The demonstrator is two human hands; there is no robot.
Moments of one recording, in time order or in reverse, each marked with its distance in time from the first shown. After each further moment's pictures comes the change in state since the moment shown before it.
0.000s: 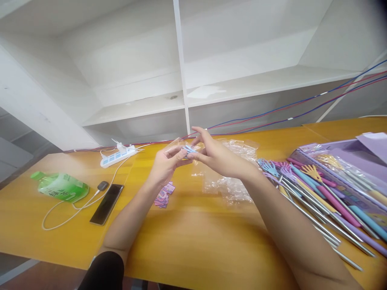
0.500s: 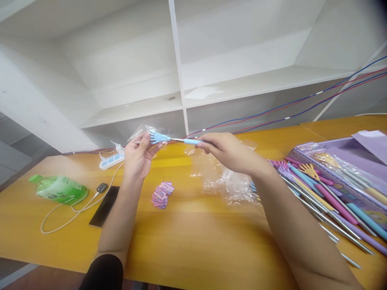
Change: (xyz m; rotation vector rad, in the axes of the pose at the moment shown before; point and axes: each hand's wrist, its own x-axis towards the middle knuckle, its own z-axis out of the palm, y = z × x) left_hand 0.011 0.050 -0.036 -0.078 0.232 0.303; right_hand -0.007 -0.001 -0.034 -0.239 0.081 -0.133
